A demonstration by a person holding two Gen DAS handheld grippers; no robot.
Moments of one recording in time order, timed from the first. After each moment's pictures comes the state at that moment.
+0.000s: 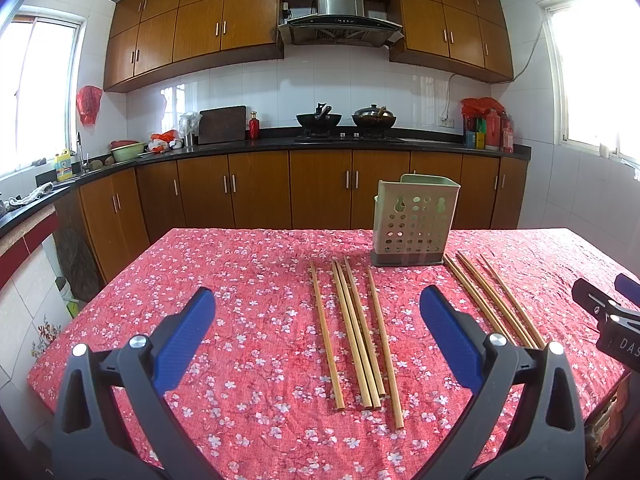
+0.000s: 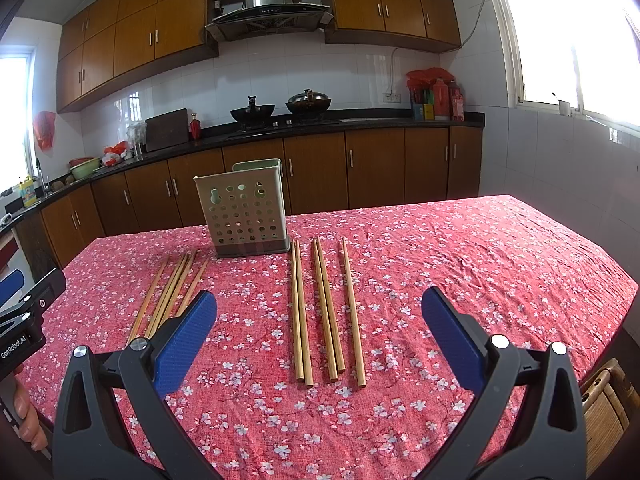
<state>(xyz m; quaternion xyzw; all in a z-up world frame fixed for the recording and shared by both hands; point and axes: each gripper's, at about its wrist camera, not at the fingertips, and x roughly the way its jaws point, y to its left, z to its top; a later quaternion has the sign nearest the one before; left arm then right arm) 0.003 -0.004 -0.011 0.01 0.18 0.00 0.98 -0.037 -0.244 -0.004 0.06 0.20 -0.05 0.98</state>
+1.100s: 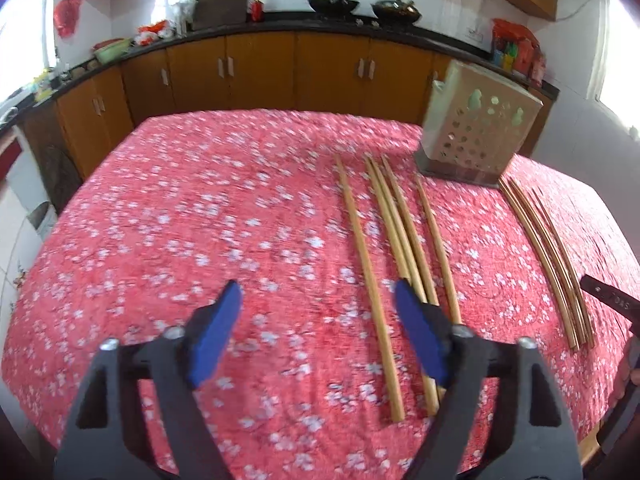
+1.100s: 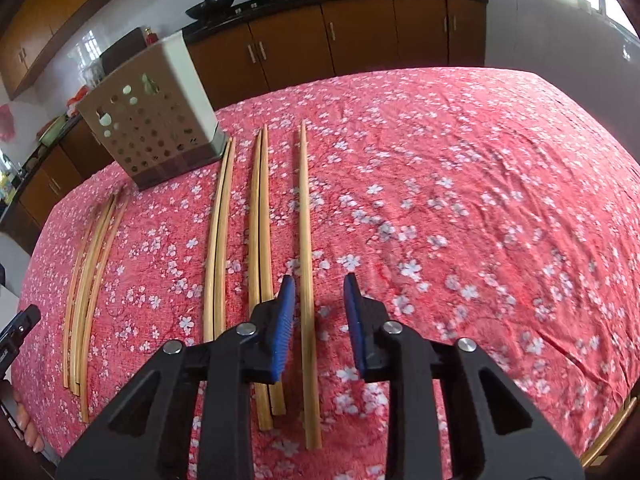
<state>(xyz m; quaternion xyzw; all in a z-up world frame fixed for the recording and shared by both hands) 0.112 0.038 -0.068 -0.03 0.40 -0.01 0.91 0.085 -0.308 -0.080 0.14 0.43 -0.04 0.89</state>
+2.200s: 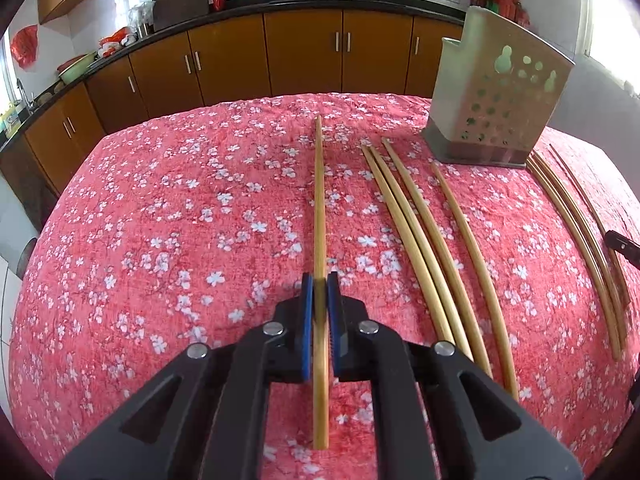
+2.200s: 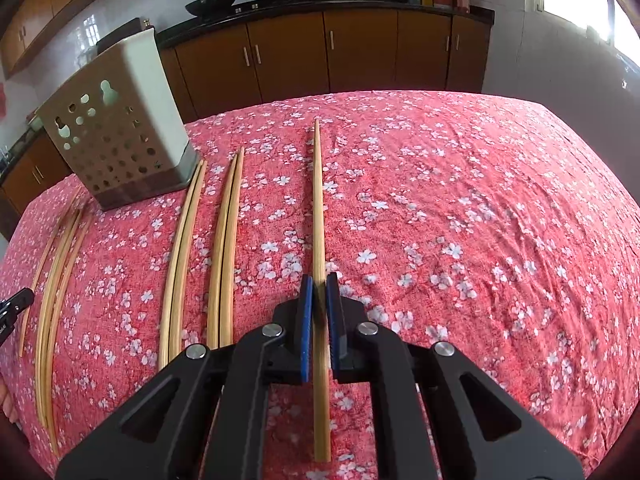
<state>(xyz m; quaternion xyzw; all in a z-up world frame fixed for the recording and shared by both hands) 0.185 0.035 -0.094 0.04 0.43 -0.04 0.90 0.152 -0.326 -0.088 0.10 0.42 -0.06 0.90</state>
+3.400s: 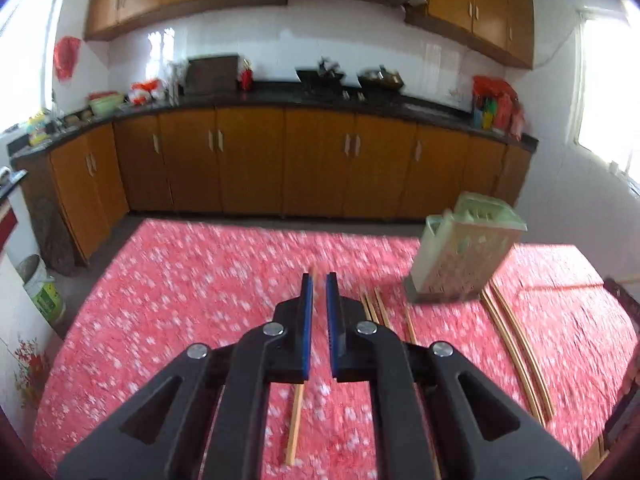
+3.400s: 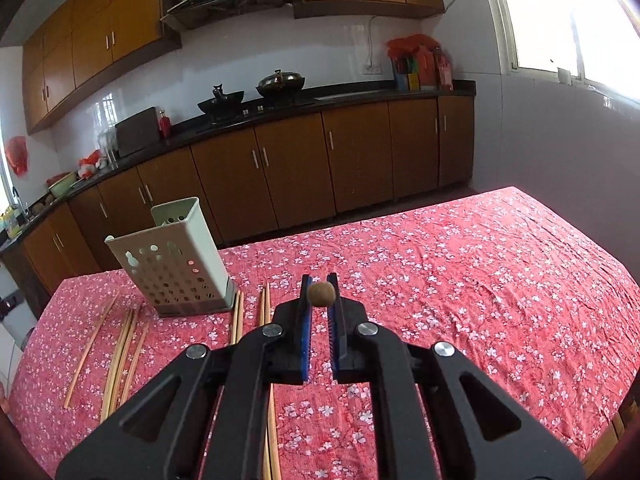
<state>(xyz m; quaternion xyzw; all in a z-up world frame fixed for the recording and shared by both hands) 0.156 0.059 0.031 -0.03 0.29 -0.04 0.95 0.098 -0.338 0.020 0.11 0.25 -0.06 0.96</state>
